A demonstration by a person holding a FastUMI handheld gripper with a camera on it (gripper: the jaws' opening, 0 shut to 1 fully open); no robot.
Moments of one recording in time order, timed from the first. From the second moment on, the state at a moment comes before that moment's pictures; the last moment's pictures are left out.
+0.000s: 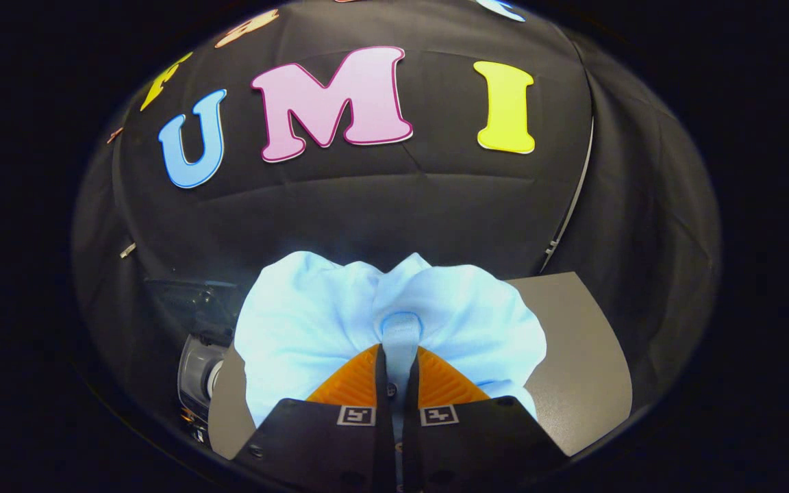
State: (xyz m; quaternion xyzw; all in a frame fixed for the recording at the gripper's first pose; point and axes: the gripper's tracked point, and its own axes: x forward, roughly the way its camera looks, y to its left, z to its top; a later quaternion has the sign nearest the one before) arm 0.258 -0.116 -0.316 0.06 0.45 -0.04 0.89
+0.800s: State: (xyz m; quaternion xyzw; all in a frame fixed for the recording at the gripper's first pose) arm 0.224 -0.046 -0.106 0.06 0.28 0.01 0.96
